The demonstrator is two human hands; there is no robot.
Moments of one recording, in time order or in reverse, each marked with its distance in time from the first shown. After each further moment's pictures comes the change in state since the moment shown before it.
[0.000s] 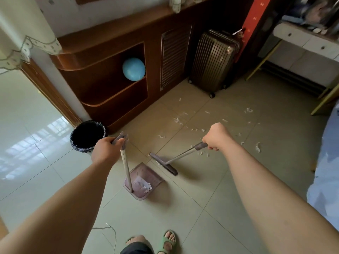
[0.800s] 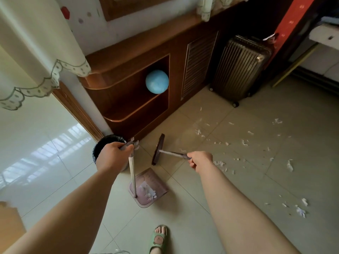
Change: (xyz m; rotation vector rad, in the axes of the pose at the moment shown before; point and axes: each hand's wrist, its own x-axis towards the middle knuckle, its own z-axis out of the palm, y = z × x) left_hand 0.143 -0.003 -0.074 0.080 0.038 -0.024; right_hand 0.090 -0.162 0.135 0.934 -0.217 0.342
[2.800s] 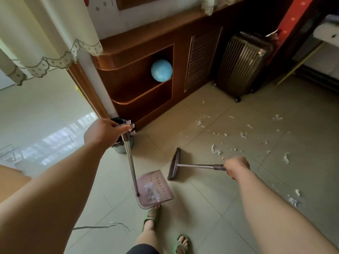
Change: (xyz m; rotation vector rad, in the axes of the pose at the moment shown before) left_hand -0.135 -0.010 -0.045 0.119 0.060 0.013; right_hand -0.039 0.120 -0.176 -0.327 0.313 -0.046
